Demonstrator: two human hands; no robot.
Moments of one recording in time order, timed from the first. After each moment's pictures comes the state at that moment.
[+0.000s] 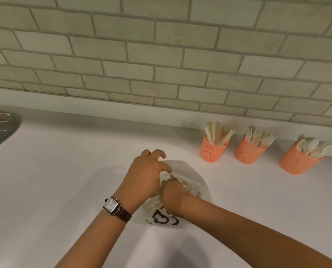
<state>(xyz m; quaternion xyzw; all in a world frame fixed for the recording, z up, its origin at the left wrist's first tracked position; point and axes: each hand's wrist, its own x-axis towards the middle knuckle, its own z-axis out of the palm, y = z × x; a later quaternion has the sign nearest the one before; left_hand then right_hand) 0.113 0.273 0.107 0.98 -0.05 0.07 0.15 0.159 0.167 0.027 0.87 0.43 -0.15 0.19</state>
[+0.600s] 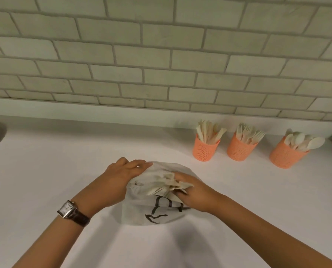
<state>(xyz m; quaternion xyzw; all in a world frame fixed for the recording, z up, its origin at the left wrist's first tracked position) 0.107 0.336 0.084 0.98 -0.14 0.02 0.11 0.169 0.094 0.057 0.82 0.38 -0.18 -0.39</state>
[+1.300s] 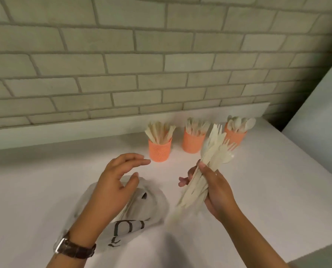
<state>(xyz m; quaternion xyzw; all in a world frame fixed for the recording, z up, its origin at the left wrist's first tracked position) 0.130 0.214 0.119 0.85 -0.14 0.13 0.49 0.134 -0.015 0.097 0.57 -0.04 -0.03 -0.82</state>
